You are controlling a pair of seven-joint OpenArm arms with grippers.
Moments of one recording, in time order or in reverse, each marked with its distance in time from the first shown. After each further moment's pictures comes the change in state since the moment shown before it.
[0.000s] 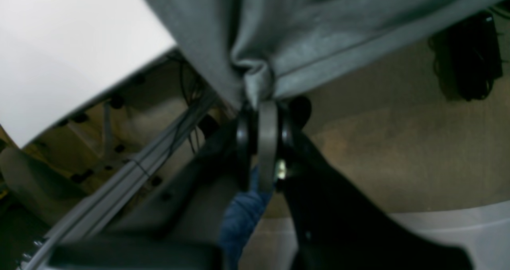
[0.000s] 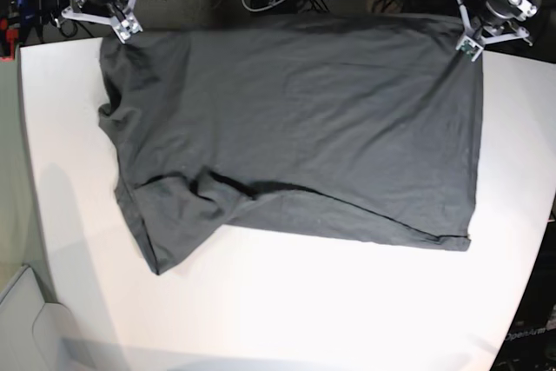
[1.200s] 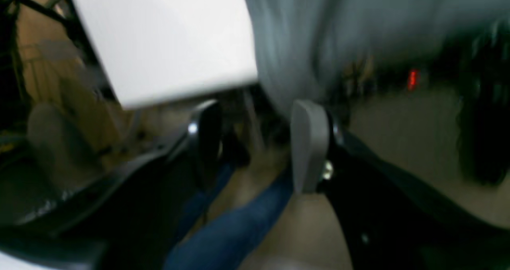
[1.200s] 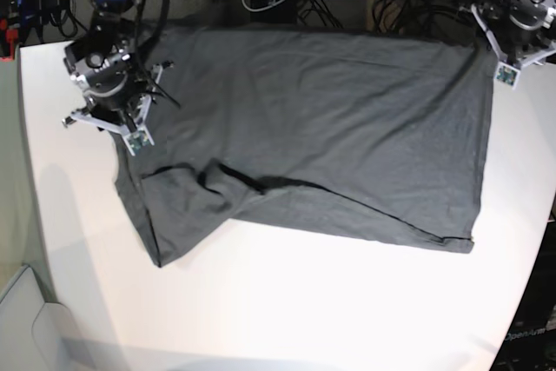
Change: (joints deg) left arm -4.9 7.7 -12.5 12.5 -0.9 -0.1 0.5; right arm 26.1 -3.3 -4.3 -1.9 0.3 0.0 -10.0
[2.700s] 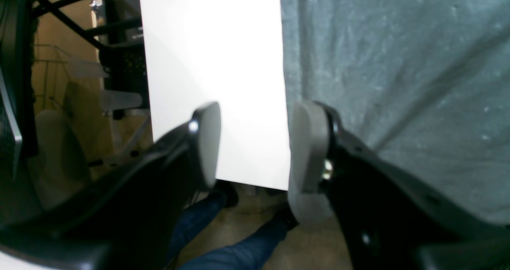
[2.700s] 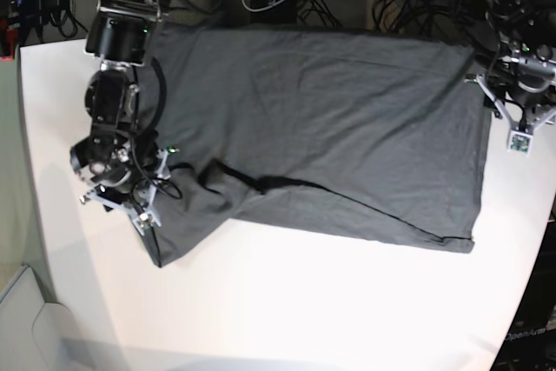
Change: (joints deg) left arm -18.4 2.6 -0.5 -2.0 1.1 0.2 8.4; right arm 25.1 4.2 0.1 -30.4 -0.1 0.0 5.0
